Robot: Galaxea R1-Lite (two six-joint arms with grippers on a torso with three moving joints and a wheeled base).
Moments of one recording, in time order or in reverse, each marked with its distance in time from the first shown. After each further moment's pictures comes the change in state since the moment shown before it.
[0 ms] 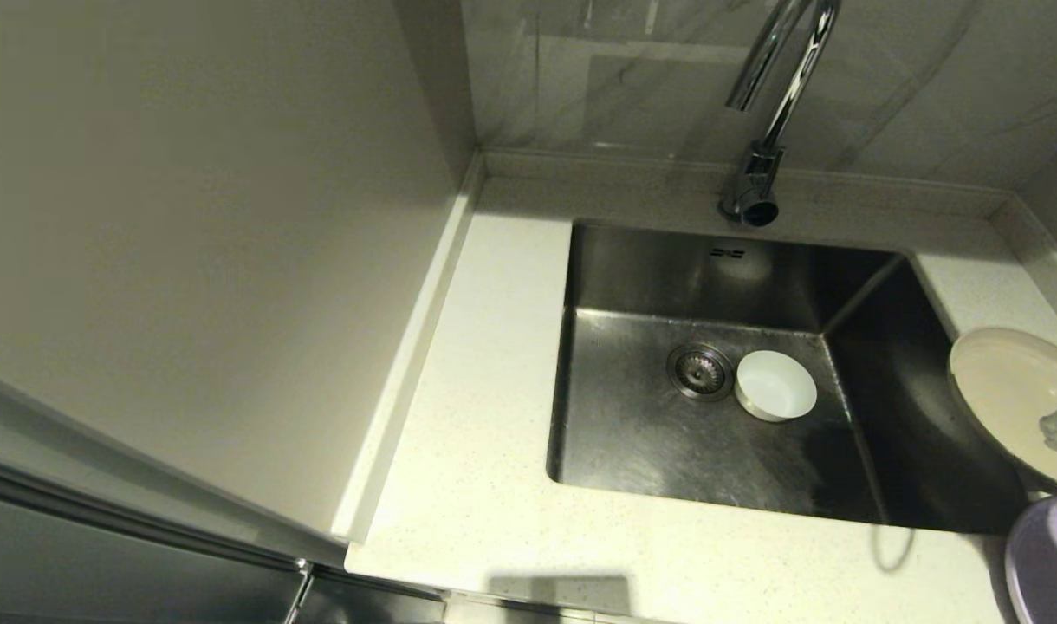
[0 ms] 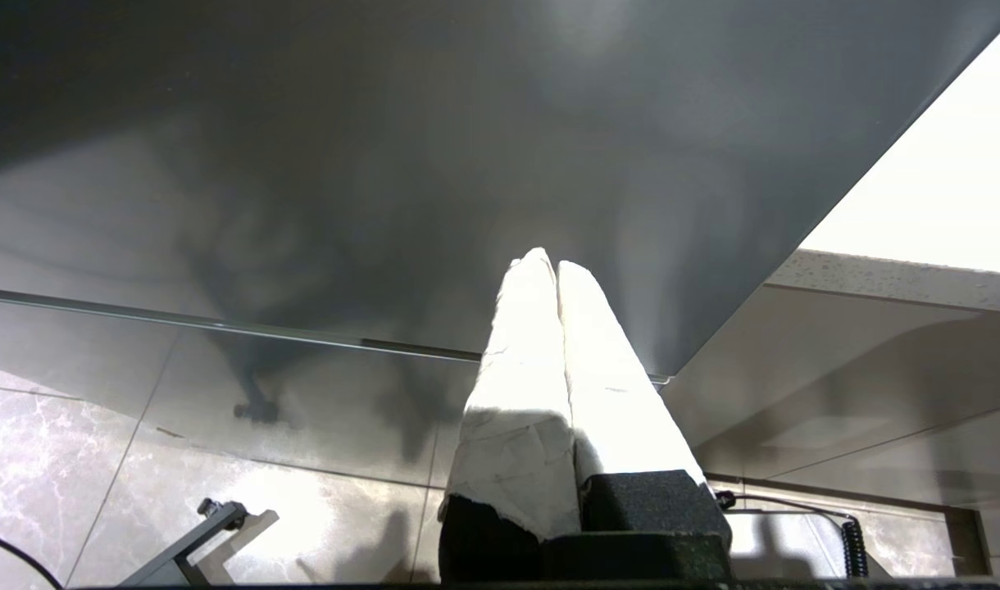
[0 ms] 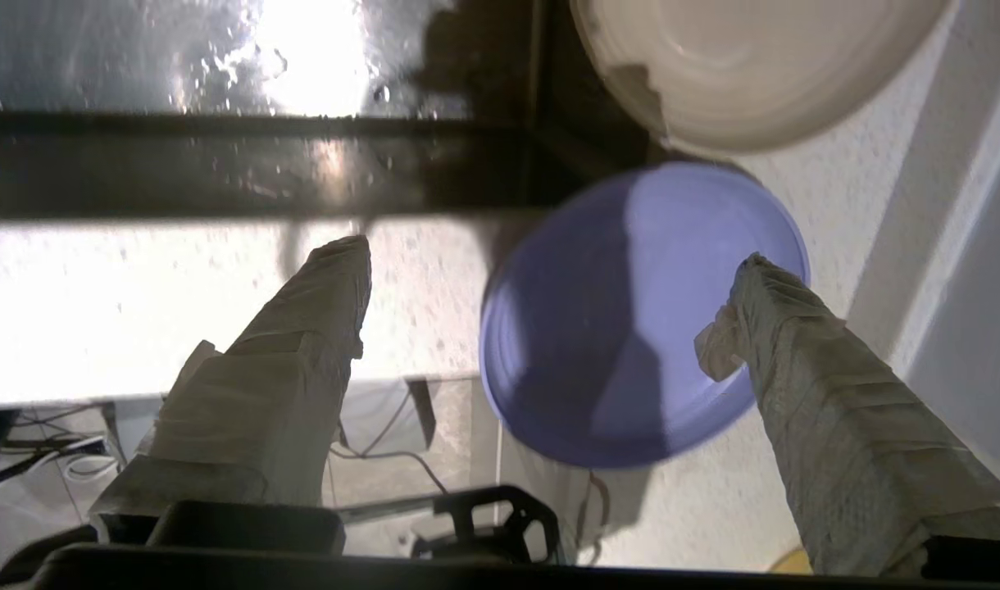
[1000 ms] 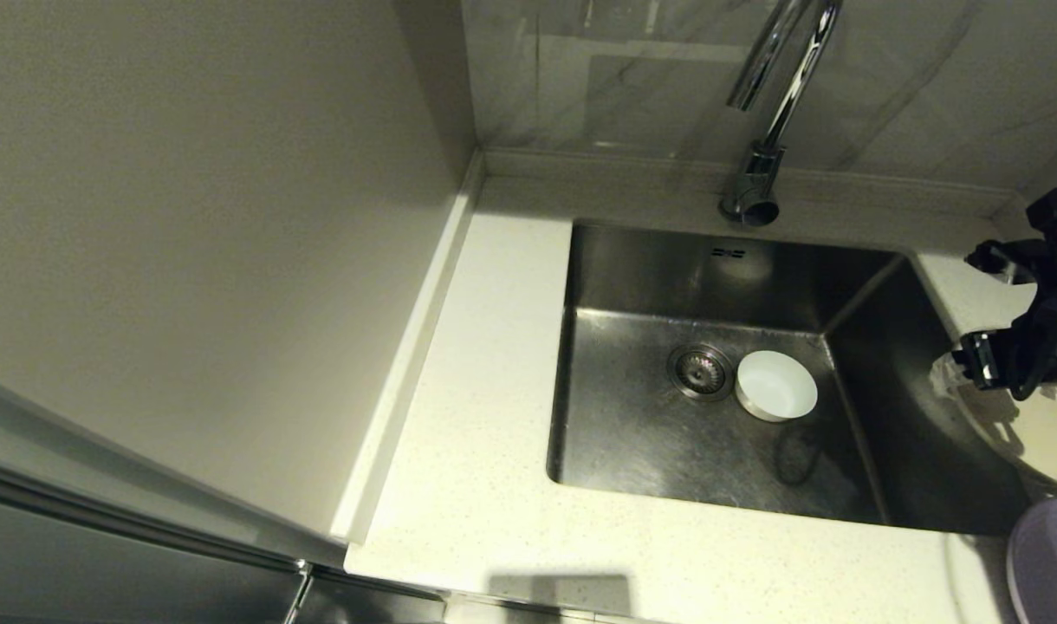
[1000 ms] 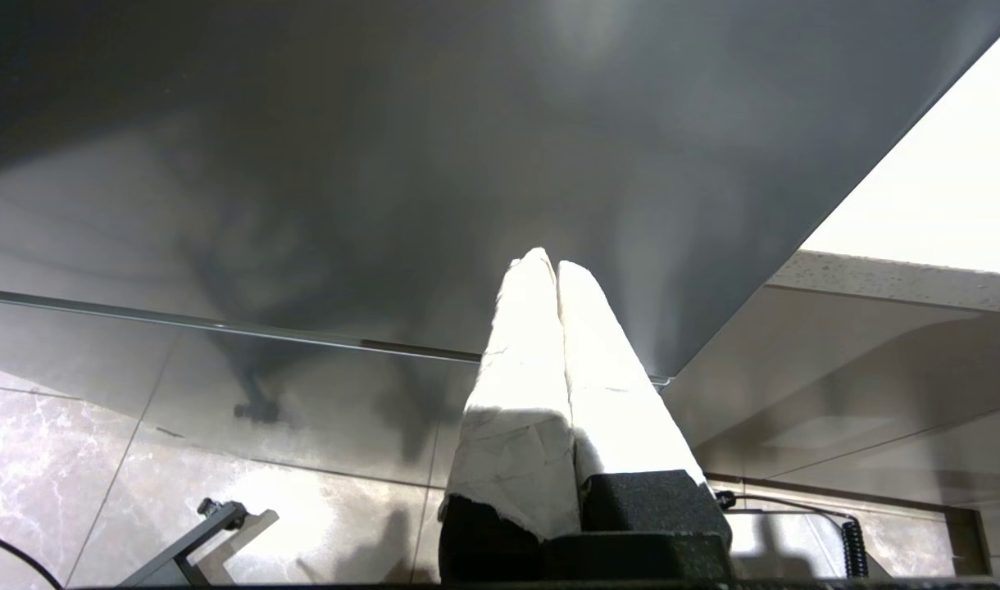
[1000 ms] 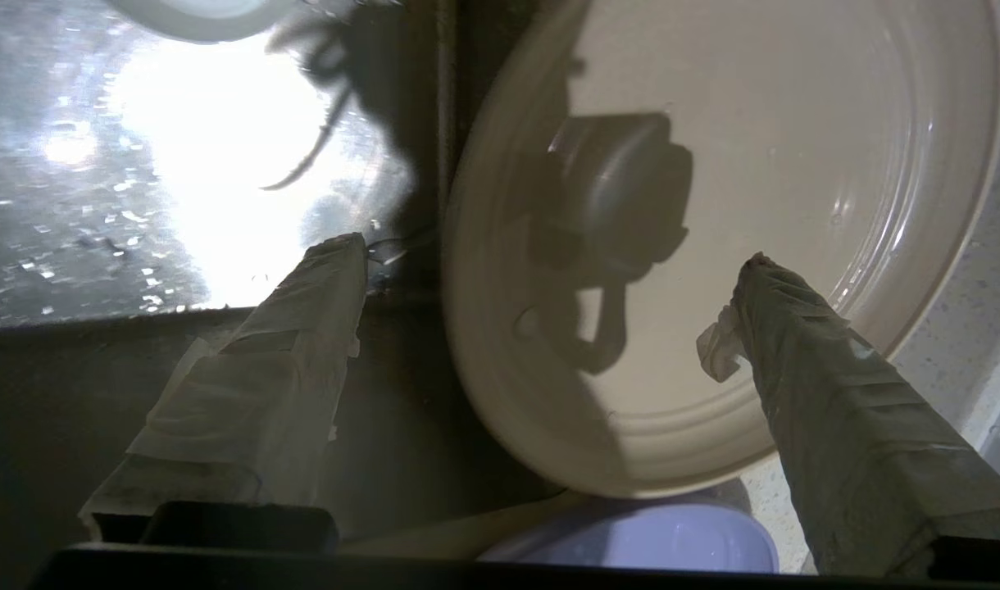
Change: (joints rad) left arm 0.000 0.000 0.000 0.000 0.000 0.000; right arm -0.163 0.395 0.013 -0.458 -0.026 -0.173
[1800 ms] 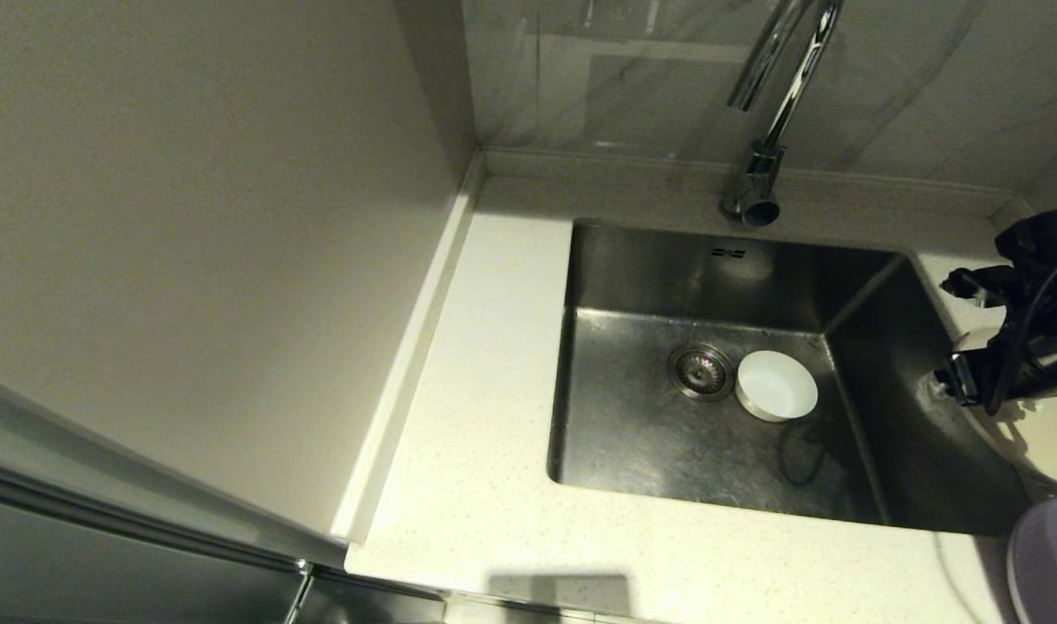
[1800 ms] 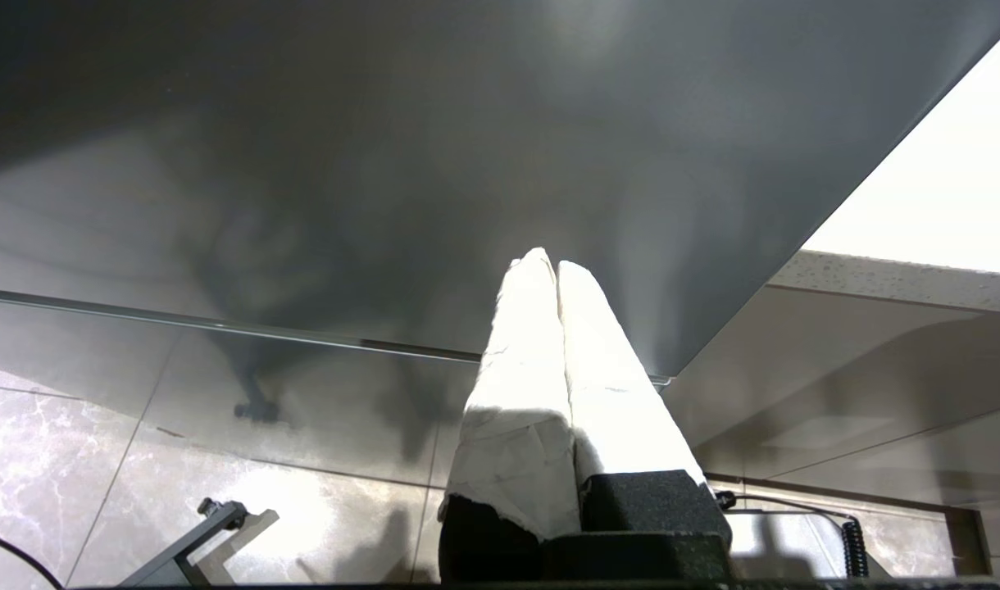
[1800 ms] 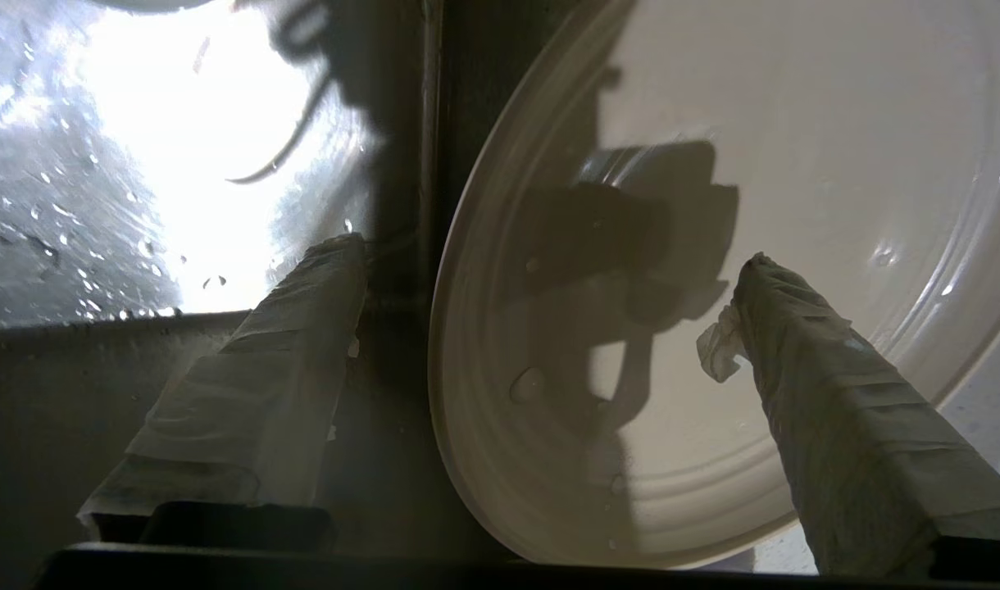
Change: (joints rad) left arm 0.000 0.000 0.000 0.000 0.000 0.000; right arm -0.024 0.082 0.038 -0.084 -0.007 -0.054
